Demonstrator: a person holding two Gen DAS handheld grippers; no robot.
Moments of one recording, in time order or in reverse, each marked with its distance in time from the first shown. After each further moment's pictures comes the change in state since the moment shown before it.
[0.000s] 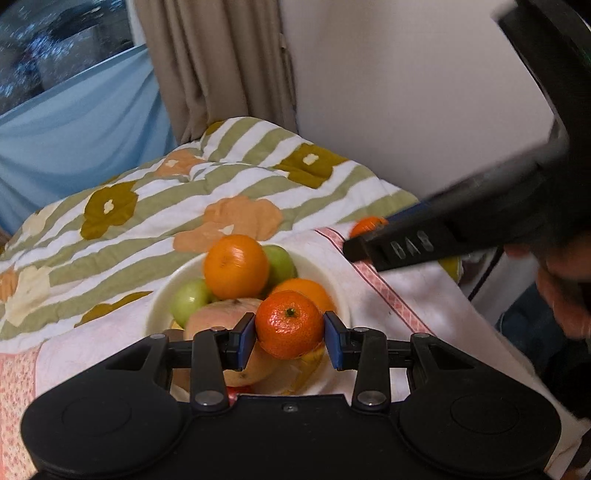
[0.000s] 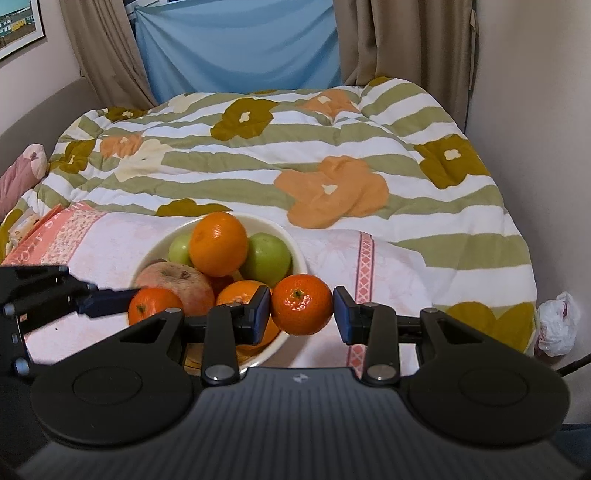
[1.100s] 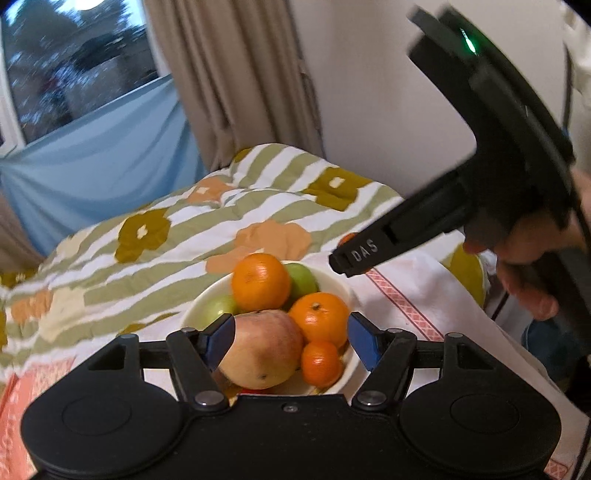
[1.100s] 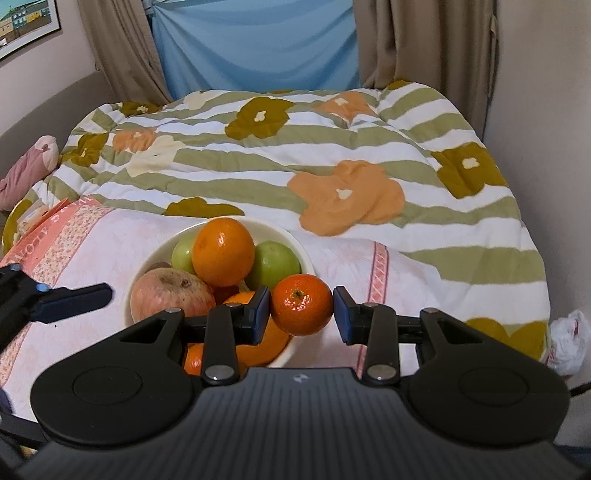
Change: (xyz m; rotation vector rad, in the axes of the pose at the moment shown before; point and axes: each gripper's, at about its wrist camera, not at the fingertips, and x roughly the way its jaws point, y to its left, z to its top) left arm -0.021 -0.003 -0.007 -0.017 -0.087 0.129; right arm 0.023 0.010 0.011 -0.058 -0.011 0.049
